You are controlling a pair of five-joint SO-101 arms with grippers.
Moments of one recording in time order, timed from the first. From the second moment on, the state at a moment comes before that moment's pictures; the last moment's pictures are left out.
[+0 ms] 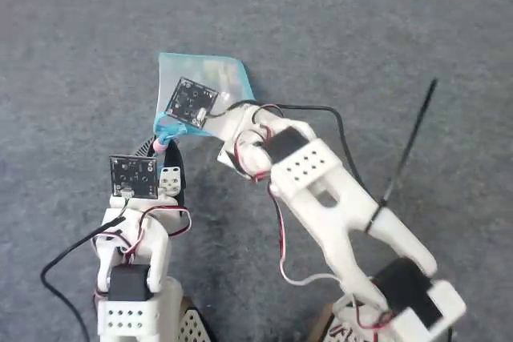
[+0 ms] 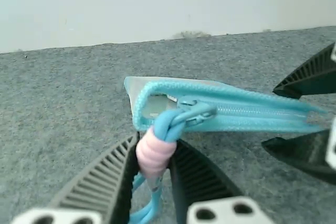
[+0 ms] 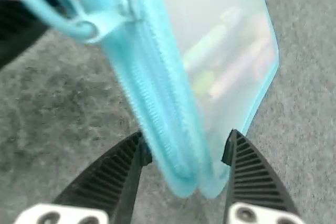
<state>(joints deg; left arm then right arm) -6.0 -103.0 94.0 41.9 0.9 -39.3 -6.6 20.5 46.9 31.9</state>
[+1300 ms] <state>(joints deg) -5.0 -103.0 94.7 41.3 0.9 -14.2 -2.6 15.8 51.9 34.2</state>
